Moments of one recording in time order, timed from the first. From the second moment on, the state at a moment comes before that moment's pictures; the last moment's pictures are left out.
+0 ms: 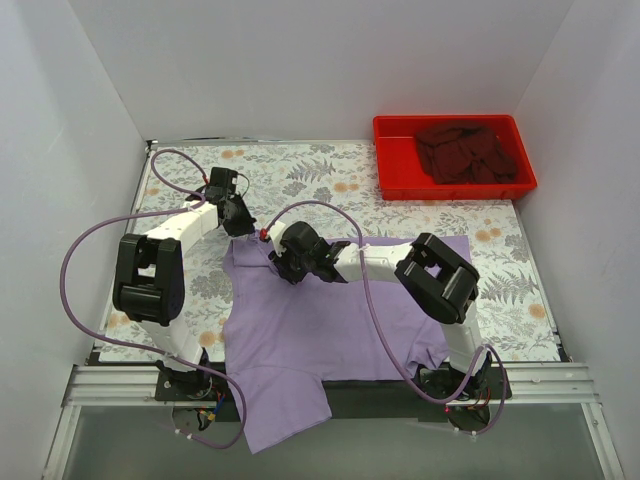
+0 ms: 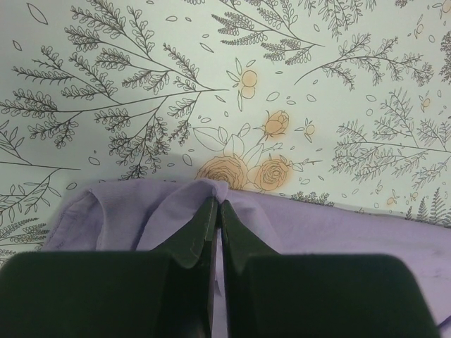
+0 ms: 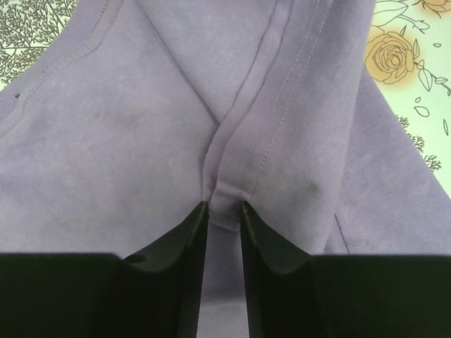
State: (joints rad) left arm -0.18 1.74 1.17 -0.43 0.03 -0.62; right arm 1.00 2.02 1.26 0.04 -0.09 0.01
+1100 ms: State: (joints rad) left arm -0.18 1.22 0.83 -0.62 0.06 -0.74; right arm 1.00 1.72 1.11 -0.08 -0.14 -0.02
